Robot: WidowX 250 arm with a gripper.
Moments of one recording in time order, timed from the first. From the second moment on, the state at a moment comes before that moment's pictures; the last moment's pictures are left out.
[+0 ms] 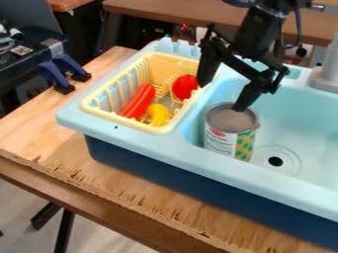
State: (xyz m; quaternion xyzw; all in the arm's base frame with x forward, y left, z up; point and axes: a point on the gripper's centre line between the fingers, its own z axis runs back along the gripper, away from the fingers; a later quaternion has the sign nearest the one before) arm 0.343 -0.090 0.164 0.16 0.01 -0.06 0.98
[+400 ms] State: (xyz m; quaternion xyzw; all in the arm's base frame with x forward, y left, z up) arm 0.337 -0.100 0.149 0.20 0.03 -0.06 0.98
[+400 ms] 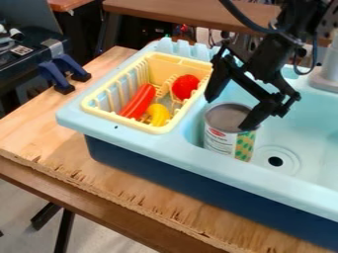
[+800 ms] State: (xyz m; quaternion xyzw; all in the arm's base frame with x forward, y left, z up) arm 0.331 -0.095 0.138 0.20 0.05 -0.04 0.98
